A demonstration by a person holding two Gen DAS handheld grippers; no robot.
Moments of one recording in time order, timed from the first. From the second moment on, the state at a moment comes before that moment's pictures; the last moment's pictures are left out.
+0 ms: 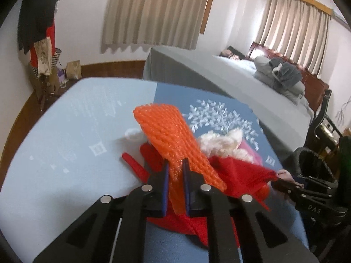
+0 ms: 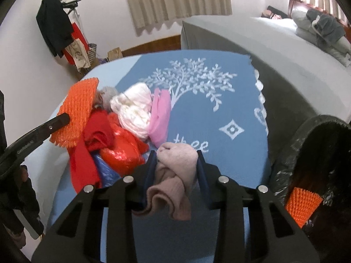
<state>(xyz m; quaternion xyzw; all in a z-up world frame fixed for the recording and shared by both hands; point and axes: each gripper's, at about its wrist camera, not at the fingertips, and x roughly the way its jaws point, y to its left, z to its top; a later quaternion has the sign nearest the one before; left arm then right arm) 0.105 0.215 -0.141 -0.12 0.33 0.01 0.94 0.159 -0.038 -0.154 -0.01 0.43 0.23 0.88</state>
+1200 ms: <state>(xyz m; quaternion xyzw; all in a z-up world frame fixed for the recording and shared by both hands) 0.104 0.003 -0.088 -0.03 0.30 -0.20 0.93 0.094 -0.232 -0.072 0.05 0.32 0.07 0.94</state>
